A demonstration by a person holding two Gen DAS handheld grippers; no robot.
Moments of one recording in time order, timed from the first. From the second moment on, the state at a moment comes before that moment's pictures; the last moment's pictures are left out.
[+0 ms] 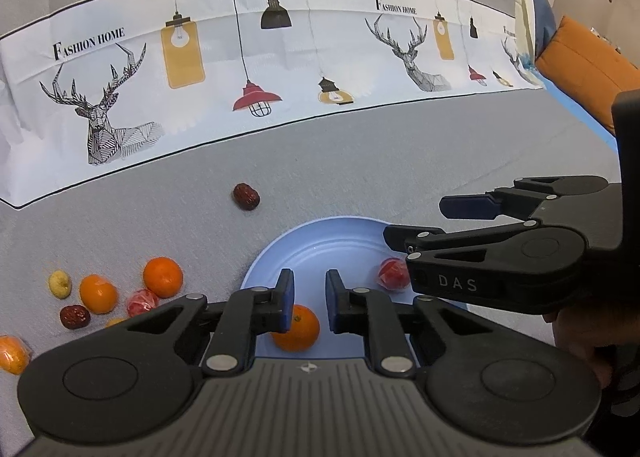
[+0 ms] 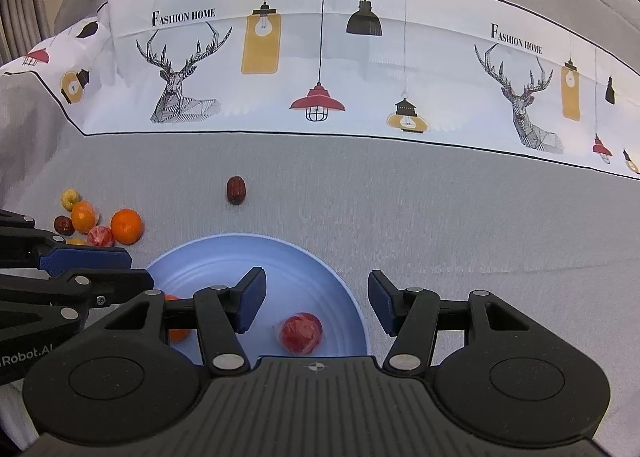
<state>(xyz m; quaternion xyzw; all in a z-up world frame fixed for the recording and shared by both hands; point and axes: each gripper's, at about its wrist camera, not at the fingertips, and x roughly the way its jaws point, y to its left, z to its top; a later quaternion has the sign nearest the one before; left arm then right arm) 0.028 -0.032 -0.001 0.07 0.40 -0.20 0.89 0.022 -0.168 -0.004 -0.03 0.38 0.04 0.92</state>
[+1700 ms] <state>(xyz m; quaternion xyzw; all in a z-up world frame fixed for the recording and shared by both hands) 0.033 -0.010 0.015 0.01 0.38 -0.17 0.91 0.027 -0.158 0.004 0.01 0.34 0.07 0.94</state>
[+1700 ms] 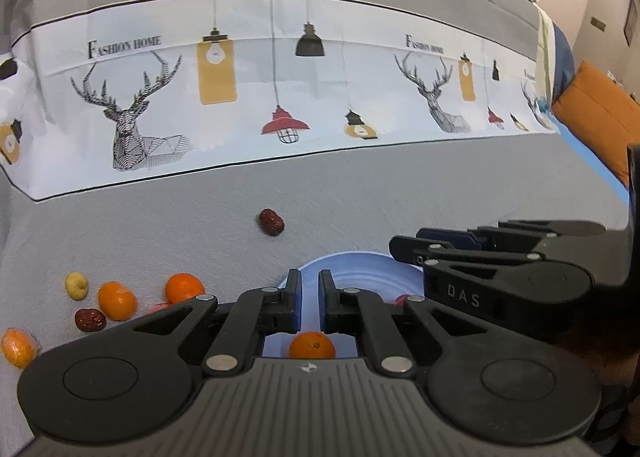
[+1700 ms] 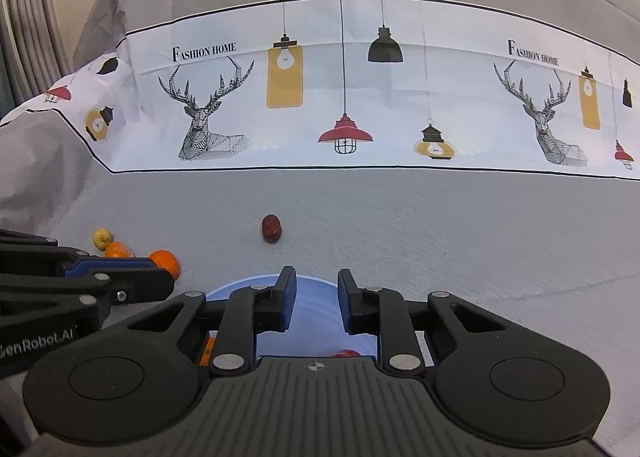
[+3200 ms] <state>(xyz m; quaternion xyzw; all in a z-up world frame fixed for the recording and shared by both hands) 0.149 0.110 -0.037 -0.05 0.54 0.04 0.84 0.195 -0.092 -0.055 0.01 0.43 0.07 0.90</state>
